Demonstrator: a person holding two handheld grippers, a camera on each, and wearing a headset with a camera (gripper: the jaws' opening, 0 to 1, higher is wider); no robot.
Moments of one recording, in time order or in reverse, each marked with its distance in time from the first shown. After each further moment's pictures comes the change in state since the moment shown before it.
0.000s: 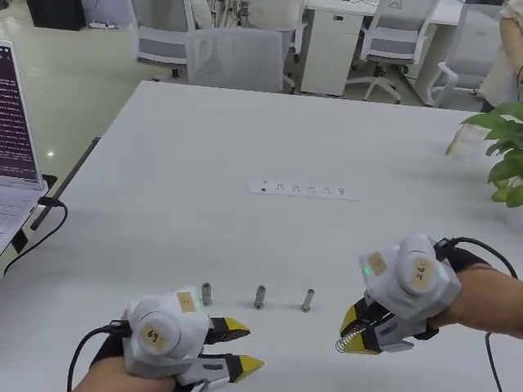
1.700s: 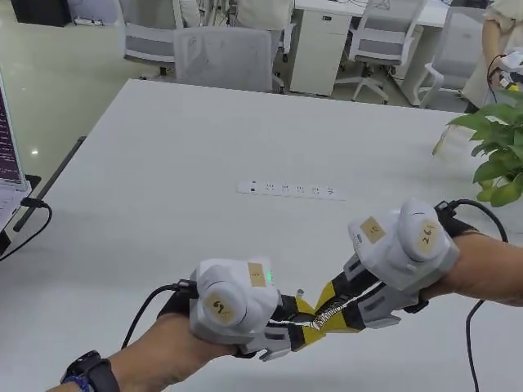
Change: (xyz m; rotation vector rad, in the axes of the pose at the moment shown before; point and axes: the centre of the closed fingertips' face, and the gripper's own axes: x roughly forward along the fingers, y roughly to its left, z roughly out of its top) left arm 0.052 -0.052 0.094 0.253 -0.109 -0.206; right arm -0.034 0.004 0.055 -0.117 -0.099 0.026
